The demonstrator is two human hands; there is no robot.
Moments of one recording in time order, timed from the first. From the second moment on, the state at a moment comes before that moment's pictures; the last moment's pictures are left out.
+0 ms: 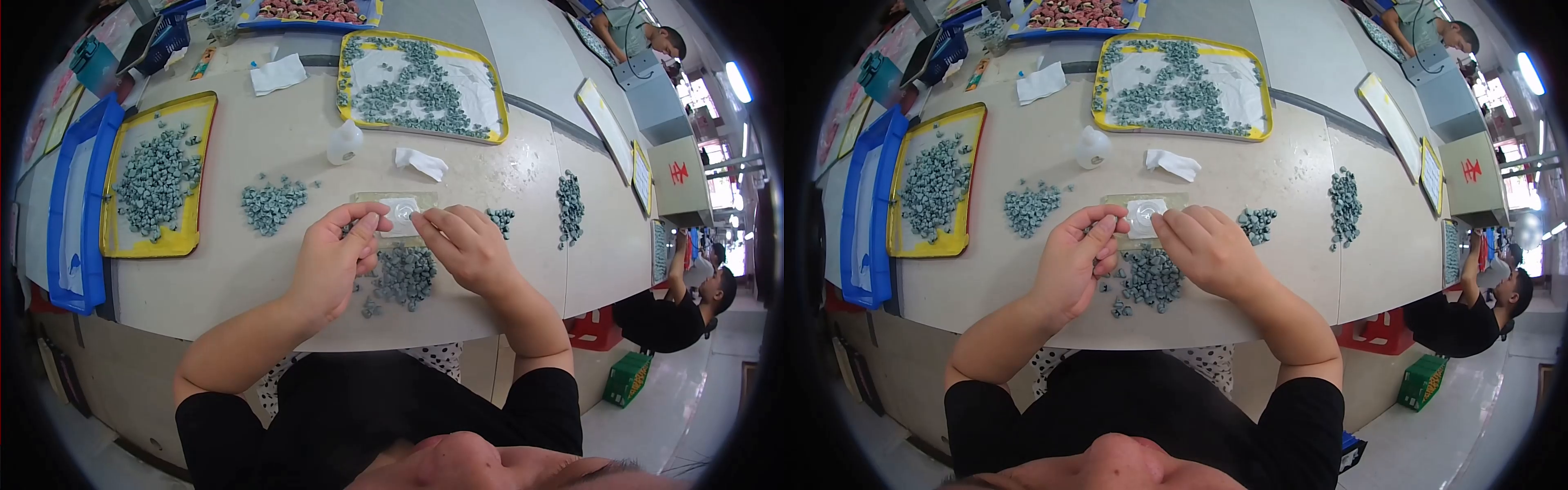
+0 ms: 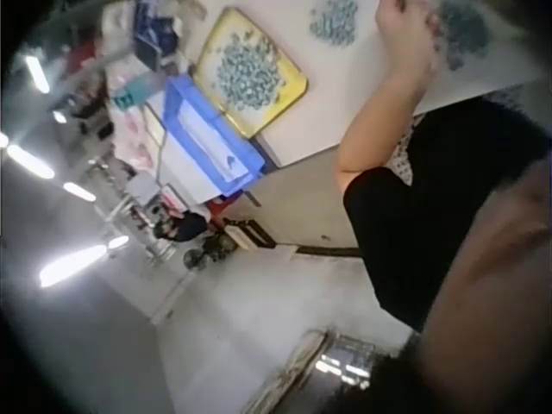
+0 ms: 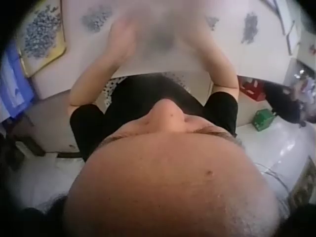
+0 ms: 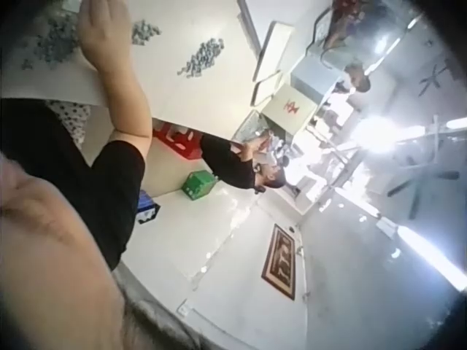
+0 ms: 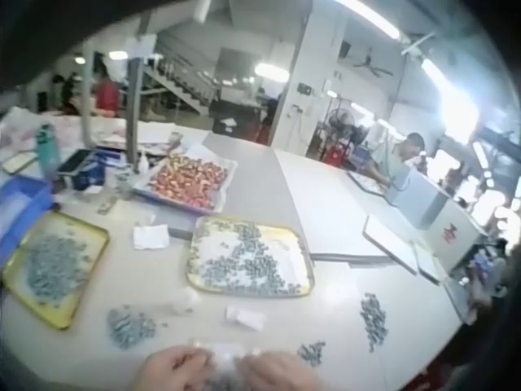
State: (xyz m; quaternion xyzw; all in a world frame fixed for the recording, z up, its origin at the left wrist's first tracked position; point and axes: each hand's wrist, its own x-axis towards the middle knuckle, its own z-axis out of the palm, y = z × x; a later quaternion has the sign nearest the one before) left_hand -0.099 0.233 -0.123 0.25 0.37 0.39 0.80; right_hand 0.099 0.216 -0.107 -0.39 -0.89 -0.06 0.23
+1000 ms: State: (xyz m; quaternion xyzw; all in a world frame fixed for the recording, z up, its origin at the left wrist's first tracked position) left_hand -0.098 0.230 -0.122 0.20 0.35 0.26 0.88; right_hand 0.080 0.207 -0.114 -0.47 -0.70 0.26 0.47
